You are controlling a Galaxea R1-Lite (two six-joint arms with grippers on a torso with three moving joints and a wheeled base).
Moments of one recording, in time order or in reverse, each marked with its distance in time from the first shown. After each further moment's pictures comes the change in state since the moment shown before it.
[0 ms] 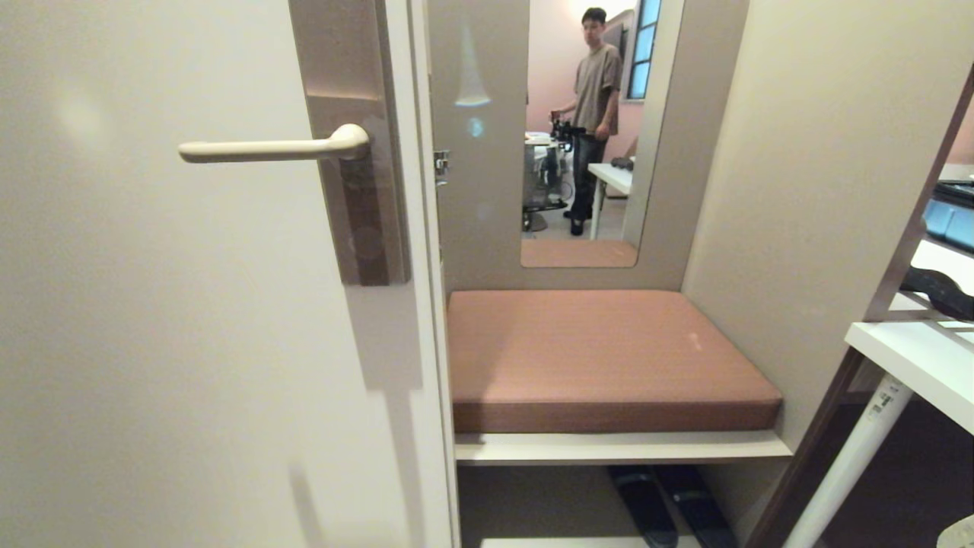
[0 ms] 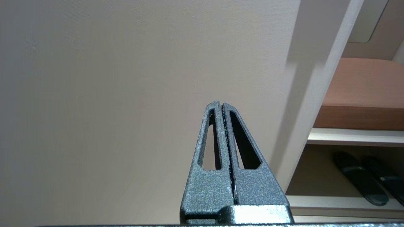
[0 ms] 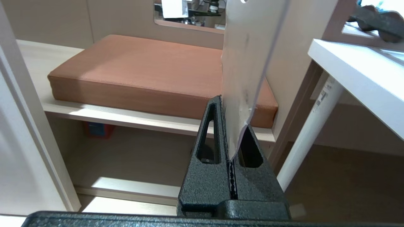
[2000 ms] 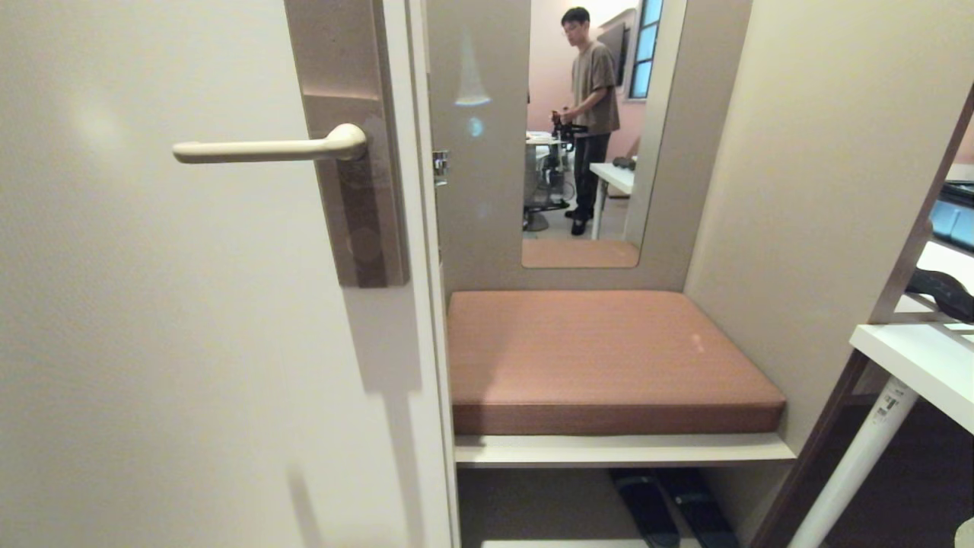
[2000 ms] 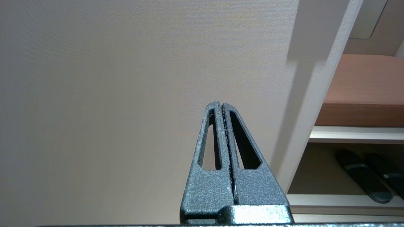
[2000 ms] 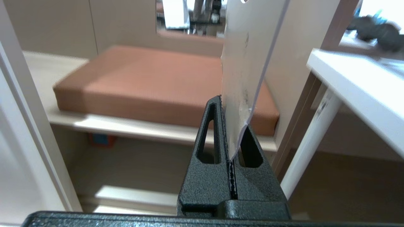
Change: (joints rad) left arm 0.000 0.000 -0.001 0.004 -0.012 0.019; right arm 0.001 0.002 -0.068 0.028 0.002 0.021
